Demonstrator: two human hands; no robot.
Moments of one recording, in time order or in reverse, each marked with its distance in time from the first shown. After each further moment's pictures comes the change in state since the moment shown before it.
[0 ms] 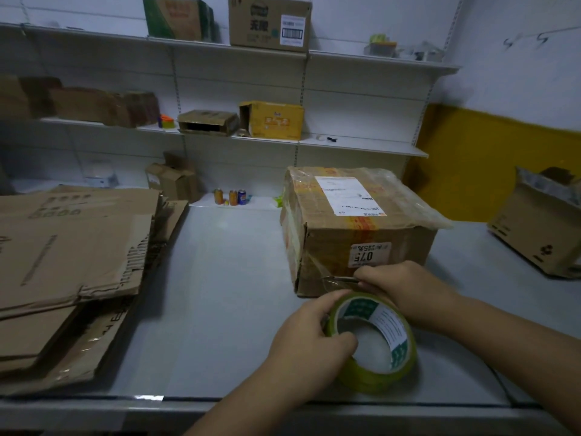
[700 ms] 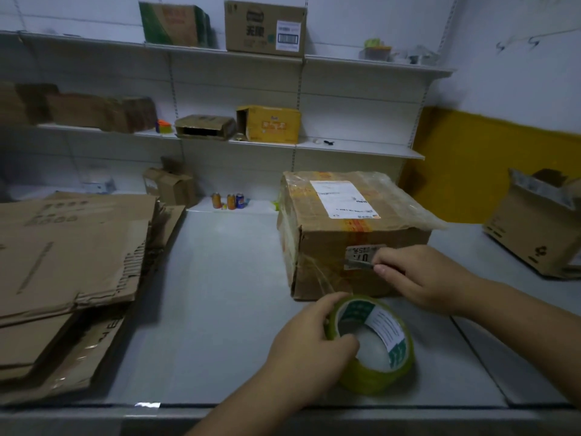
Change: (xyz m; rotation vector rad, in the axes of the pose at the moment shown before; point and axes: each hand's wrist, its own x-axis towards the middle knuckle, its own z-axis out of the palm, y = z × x) left_hand -0.001 0.008 0.000 0.050 -0.045 -0.056; right_hand -0.003 0.012 -0.034 0.109 -0.099 0.135
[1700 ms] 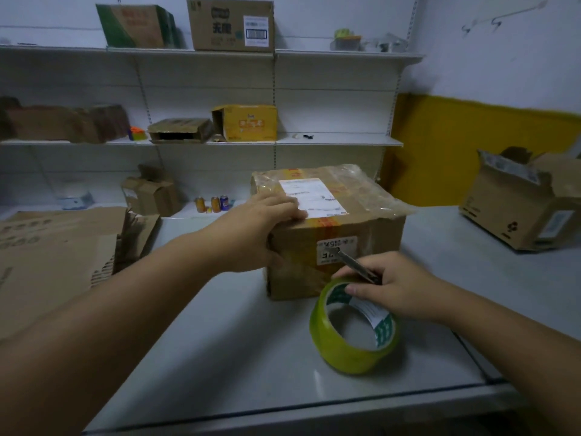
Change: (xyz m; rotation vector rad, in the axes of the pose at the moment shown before) left_hand 0.072 0.065 -0.104 1.078 -0.020 0.487; right_hand -0.014 -0.023 0.012 0.626 -0.004 0.254
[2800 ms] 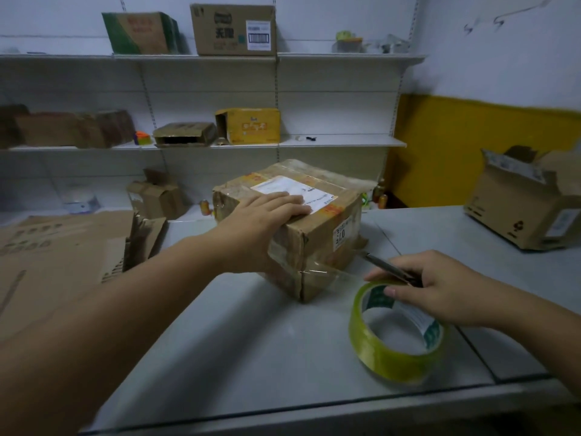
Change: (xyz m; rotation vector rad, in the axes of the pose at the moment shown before) left_hand 0.007 -0.021 0.012 0.098 0.092 0.114; right_hand -0.029 -0.017 -0.024 -0.106 -0.004 0.132
